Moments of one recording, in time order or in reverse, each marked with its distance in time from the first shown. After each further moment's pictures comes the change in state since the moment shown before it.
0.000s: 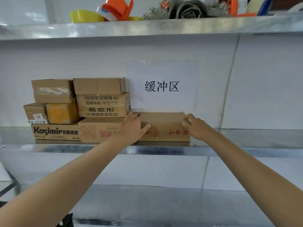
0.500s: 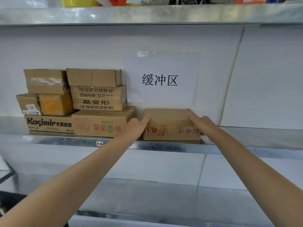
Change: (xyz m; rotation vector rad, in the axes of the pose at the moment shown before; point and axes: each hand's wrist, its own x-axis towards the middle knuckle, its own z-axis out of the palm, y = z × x) left_hand 0.005 0.026 0.030 -0.840 -0.058 -0.435; right_hand 0.013 0.029 -0.006 0.472 0.065 0.250
